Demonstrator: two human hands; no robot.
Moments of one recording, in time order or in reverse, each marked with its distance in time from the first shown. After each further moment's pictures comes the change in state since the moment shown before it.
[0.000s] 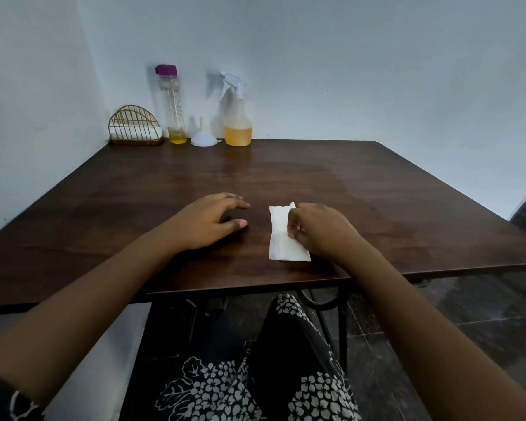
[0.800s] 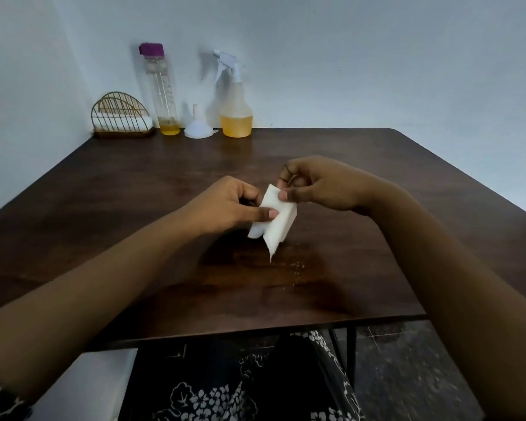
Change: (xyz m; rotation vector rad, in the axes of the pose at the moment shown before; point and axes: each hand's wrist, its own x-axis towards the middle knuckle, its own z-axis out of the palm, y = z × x) left_hand 0.054 0.029 -0.007 -0.642 -0.048 -0.102; right_hand 0.068 0.035 -0.048 0.708 -0.295 -0.006
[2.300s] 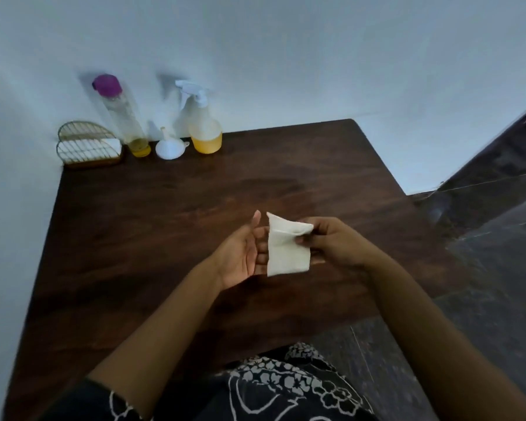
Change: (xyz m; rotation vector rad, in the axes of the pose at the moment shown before) left_hand 0.055 0.083 -0.037 -1.183 -0.399 -0.680; right_hand -0.027 -0.052 -0.100 0.879 0.030 0.530
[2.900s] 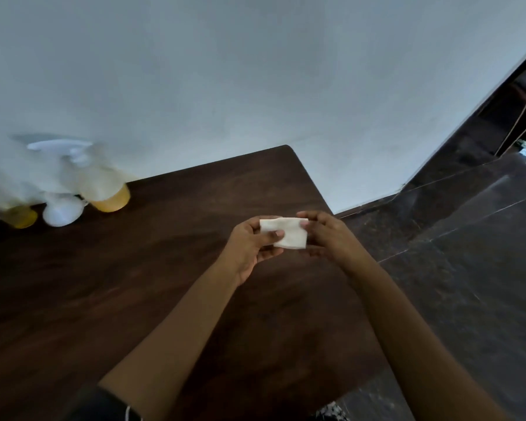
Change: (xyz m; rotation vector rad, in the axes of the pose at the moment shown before) left_hand 0.220 0.076 0.128 0.094 0.224 0.226; right_hand 0.050 -0.015 -0.220 0.119 0.421 0.001
